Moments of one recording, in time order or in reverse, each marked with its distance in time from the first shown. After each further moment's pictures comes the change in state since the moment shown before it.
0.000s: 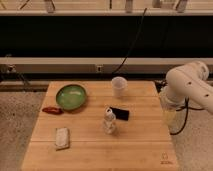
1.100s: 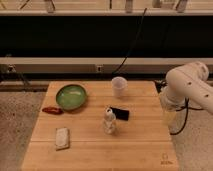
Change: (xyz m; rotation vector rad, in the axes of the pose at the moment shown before) arm -0.002 0.009 0.002 -0.011 0.007 -0.016
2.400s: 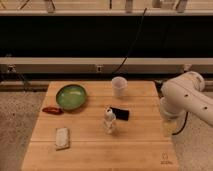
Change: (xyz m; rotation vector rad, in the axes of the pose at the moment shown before) arm -0.011 0.047 0.009 -0.049 0.027 -0.081
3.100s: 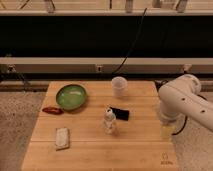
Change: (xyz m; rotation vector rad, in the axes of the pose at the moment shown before) arm -0.013 0.012 0.001 -0.018 0.004 -0.039
